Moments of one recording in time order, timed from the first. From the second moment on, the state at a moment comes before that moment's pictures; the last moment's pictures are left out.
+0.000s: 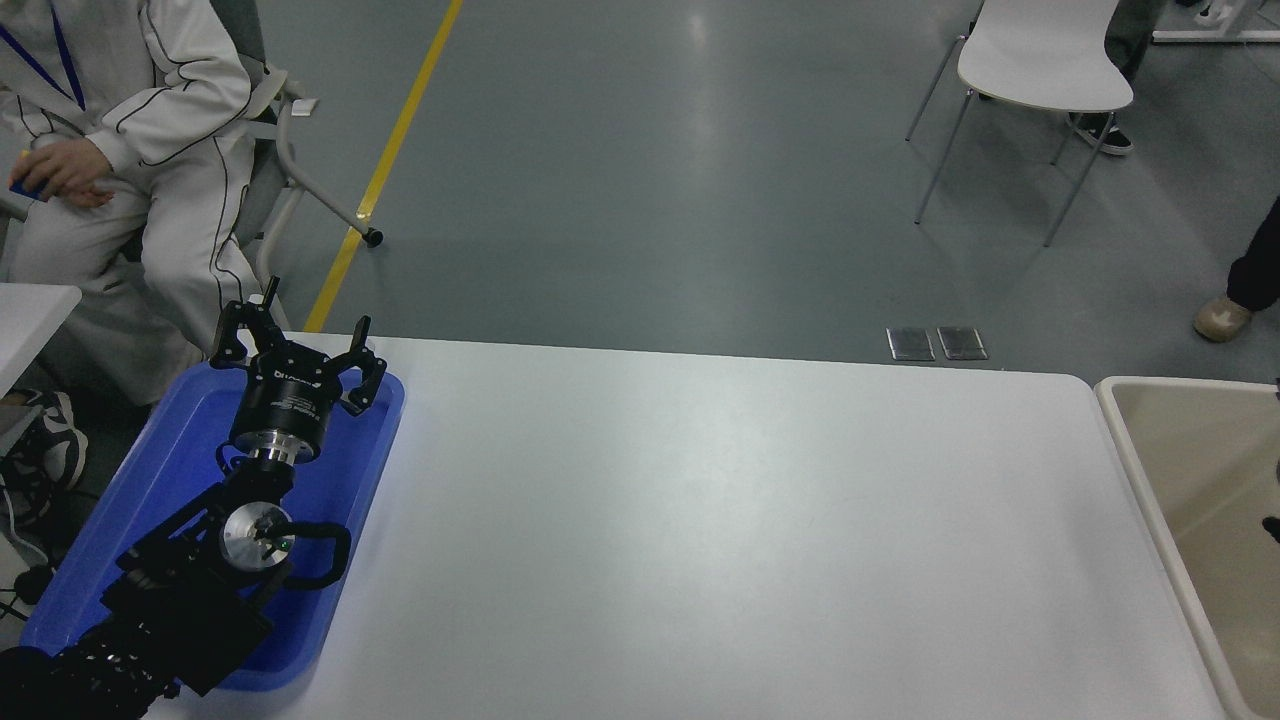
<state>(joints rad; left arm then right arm) -0.62 0.18 -0.87 -0.41 -0.09 -0.57 -0.51 0.65 -0.68 0.39 0.53 -0.26 -0.23 -0.03</state>
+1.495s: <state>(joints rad) -0.62 0.18 -0.87 -0.41 -0.09 -0.57 -0.51 0.31 -0.38 0.90 0.93 -0.22 -0.01 0.51</state>
